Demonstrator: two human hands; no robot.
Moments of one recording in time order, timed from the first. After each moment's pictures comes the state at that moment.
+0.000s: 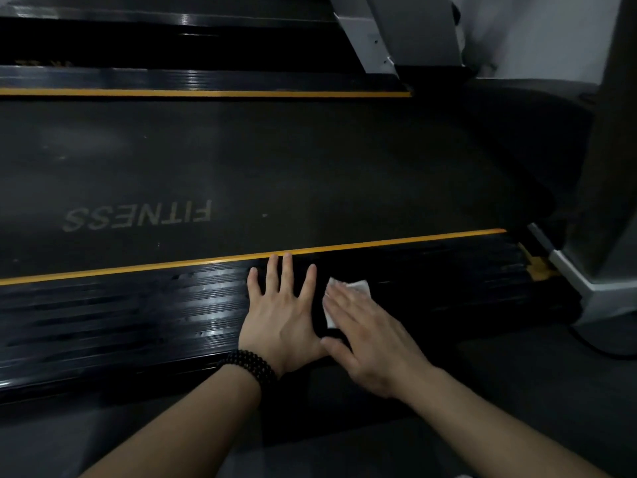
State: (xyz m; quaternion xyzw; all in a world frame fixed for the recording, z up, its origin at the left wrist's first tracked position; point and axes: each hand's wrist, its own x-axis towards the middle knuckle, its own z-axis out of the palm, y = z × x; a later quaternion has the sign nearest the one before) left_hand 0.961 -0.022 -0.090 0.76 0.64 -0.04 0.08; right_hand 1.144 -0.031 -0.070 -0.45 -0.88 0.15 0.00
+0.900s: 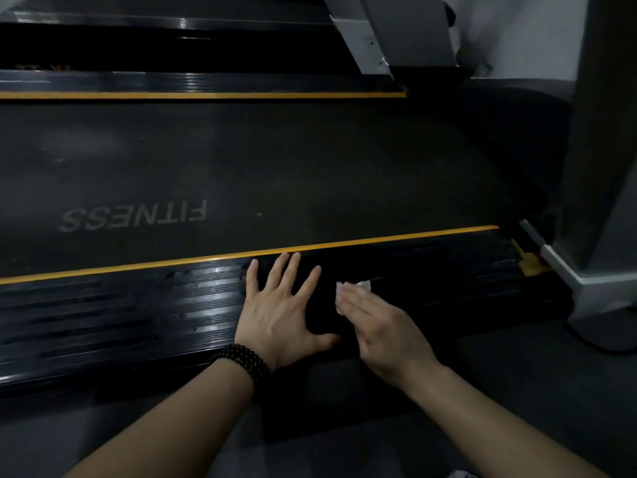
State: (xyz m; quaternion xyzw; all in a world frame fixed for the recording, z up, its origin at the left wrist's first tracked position) left_hand 0.965 -0.023 -0.087 0.78 0.62 -0.01 0.05; right_hand 1.165 -0.030 -0.080 -0.44 -0.88 0.10 0.18
